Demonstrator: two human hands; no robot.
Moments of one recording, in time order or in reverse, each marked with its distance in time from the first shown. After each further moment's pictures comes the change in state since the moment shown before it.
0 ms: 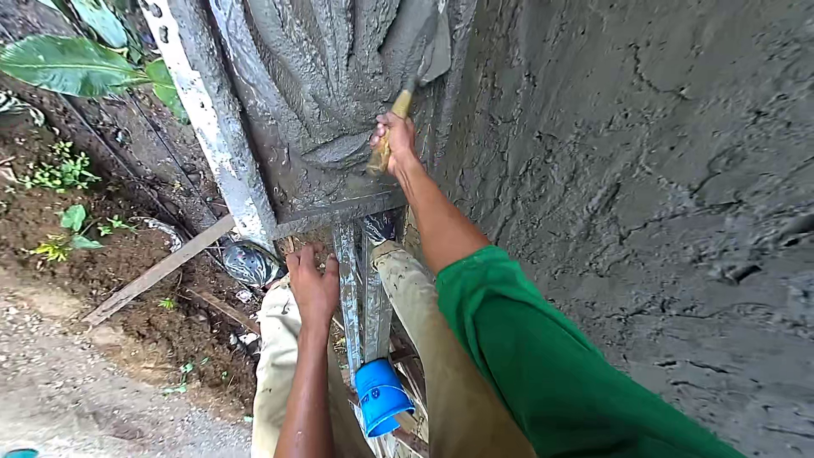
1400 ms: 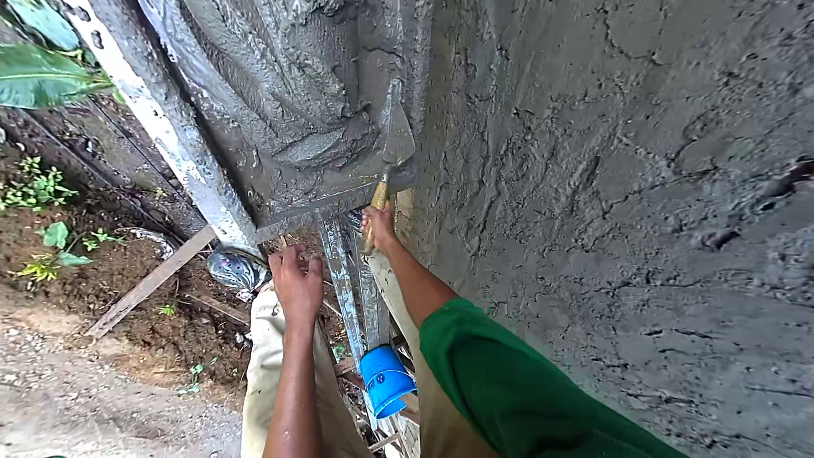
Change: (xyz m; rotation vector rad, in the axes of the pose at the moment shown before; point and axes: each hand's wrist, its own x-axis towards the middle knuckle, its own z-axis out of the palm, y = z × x) left_hand 0.008 0.006 0.004 0.066 -0.049 0.020; right_hand -0.077 0.134 -0.114 -0.101 0.141 0.181
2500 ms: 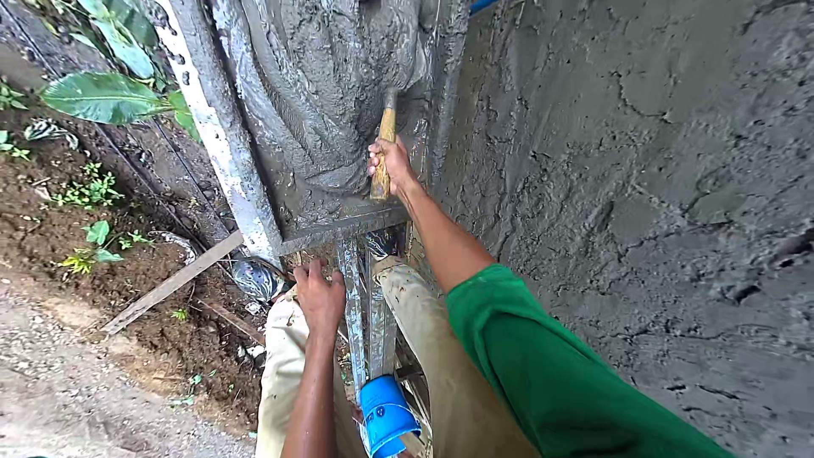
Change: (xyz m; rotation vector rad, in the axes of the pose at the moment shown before) left_hand -0.004 0.014 0.005 0.107 0.035 -0.087; right_hand 0.021 -0.169 0.095 0.028 -0.360 -0.154
